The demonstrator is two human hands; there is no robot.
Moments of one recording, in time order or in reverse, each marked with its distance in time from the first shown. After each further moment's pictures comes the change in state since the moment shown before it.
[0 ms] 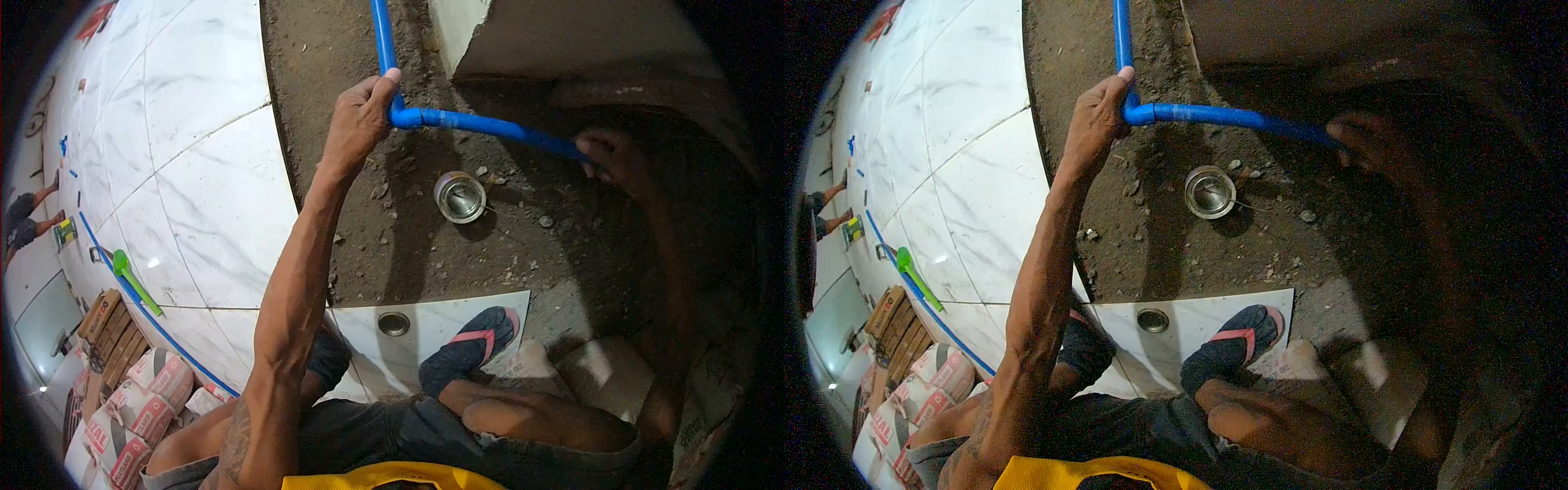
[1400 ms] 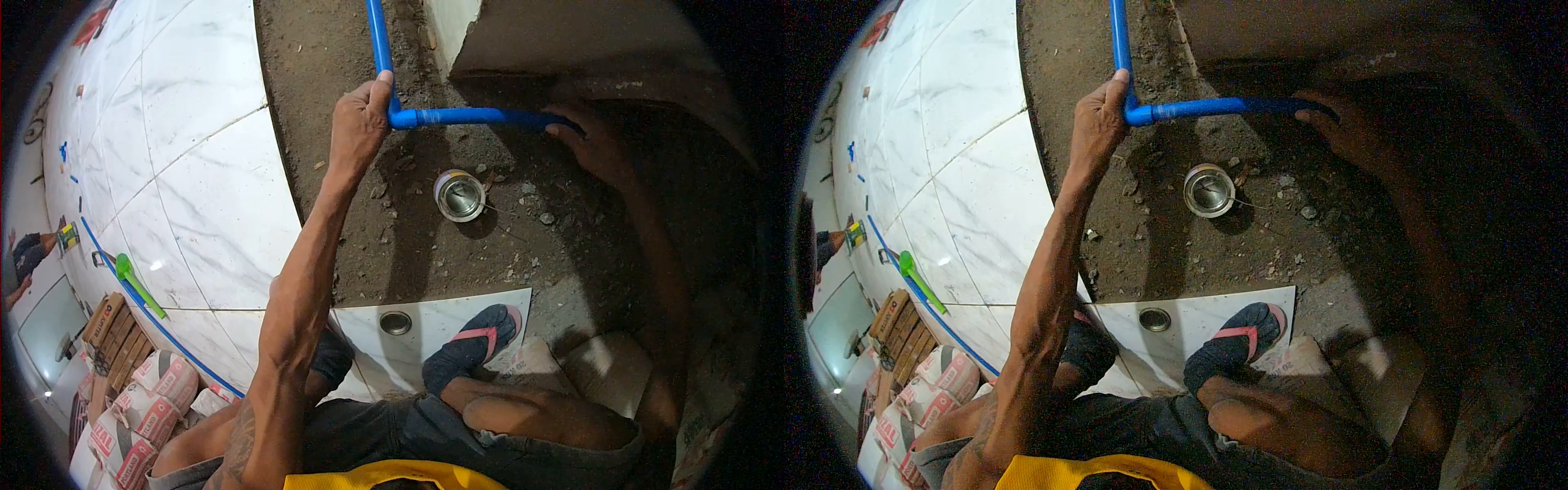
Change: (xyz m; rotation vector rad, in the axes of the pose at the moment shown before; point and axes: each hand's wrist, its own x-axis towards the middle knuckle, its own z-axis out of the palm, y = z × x) left_hand 0.002 -0.012 0.009 0.130 0.134 0.059; right_hand 0.033 0.008 0.029 -0.329 0.182 -0.306
